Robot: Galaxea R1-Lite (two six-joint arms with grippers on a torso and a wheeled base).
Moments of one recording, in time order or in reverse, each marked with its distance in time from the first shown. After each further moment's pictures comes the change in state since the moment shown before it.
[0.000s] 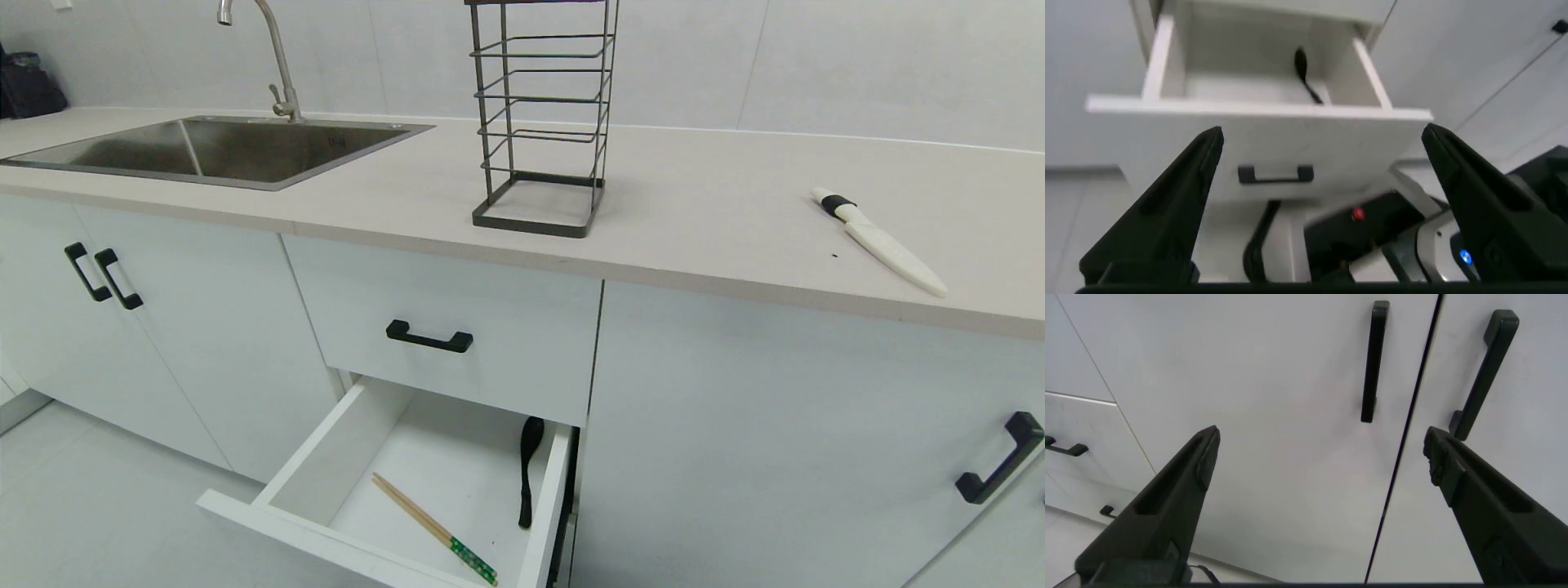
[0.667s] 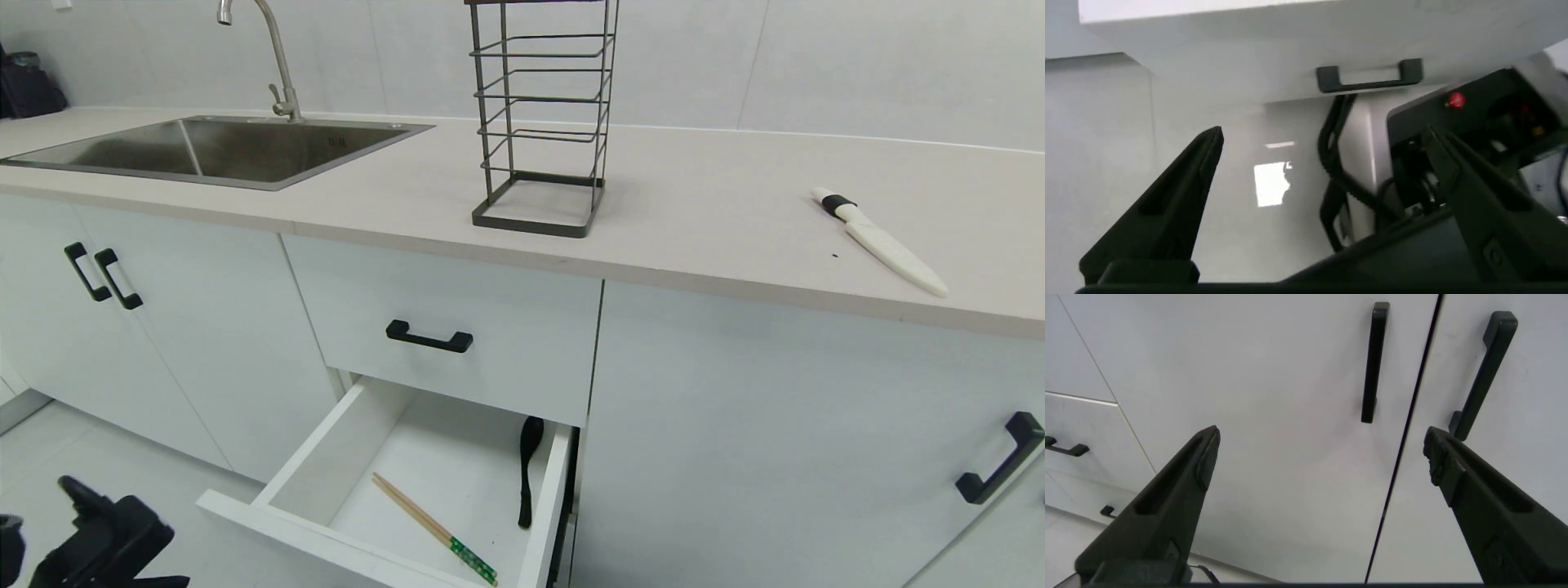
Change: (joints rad) left arm -0.004 0.700 0.038 -0.296 0.205 0.397; right arm 0.000 0.000 0.000 0.000 0.000 0.000
